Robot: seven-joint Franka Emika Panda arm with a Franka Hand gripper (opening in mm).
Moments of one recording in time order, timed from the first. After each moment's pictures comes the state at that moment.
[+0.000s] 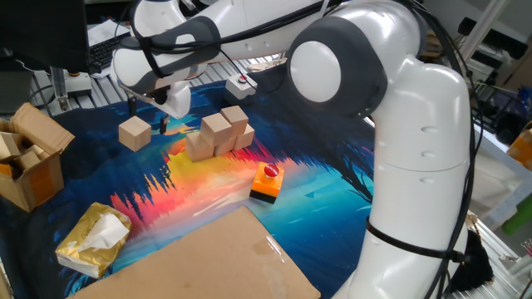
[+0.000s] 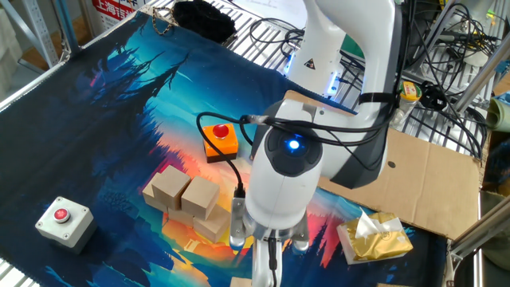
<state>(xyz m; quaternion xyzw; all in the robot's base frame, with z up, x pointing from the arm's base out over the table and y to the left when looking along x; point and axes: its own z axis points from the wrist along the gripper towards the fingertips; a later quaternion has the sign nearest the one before) 0.634 0.154 0.166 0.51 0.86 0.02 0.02</state>
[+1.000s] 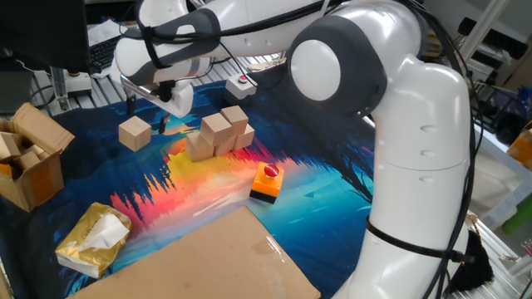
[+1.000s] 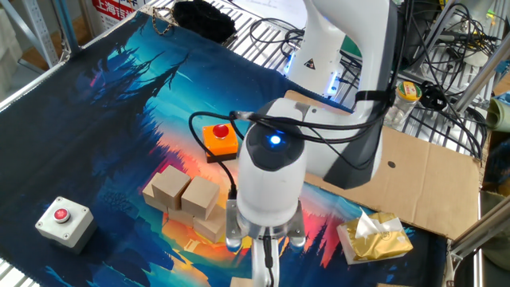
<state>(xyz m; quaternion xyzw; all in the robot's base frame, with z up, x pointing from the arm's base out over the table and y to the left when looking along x) 0.635 0.154 0.167 0.48 0.87 0.05 -0.01</state>
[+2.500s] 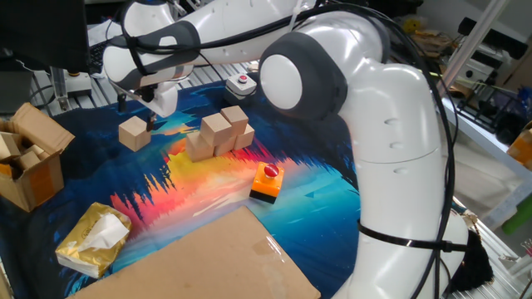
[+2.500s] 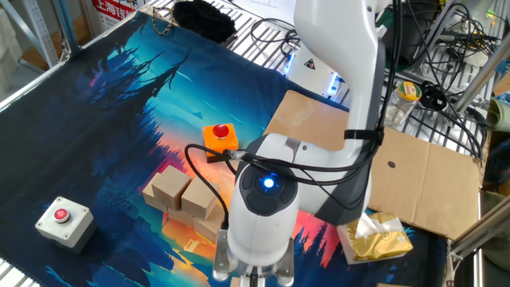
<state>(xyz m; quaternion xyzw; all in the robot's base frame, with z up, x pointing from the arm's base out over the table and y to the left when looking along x) 0.682 0.163 0.136 0.52 0.85 0.04 0.01</state>
